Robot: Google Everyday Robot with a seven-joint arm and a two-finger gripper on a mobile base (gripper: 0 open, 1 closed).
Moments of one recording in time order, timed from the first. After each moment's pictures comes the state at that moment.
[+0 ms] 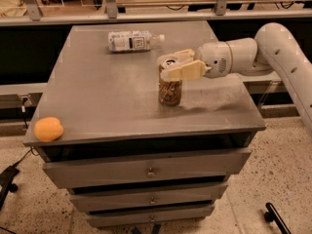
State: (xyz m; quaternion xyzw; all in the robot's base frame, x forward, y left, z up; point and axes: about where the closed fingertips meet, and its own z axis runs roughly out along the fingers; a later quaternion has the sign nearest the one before) arm 0.573 -0.042 0.923 -0.49 0.55 0.54 0.40
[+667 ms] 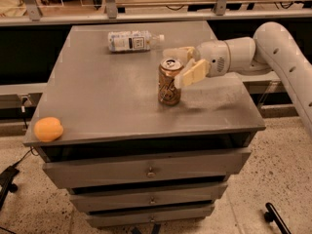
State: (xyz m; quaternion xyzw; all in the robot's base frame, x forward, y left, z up) arm 0.573 -0.039 0.923 -0.49 0.55 0.55 0.40
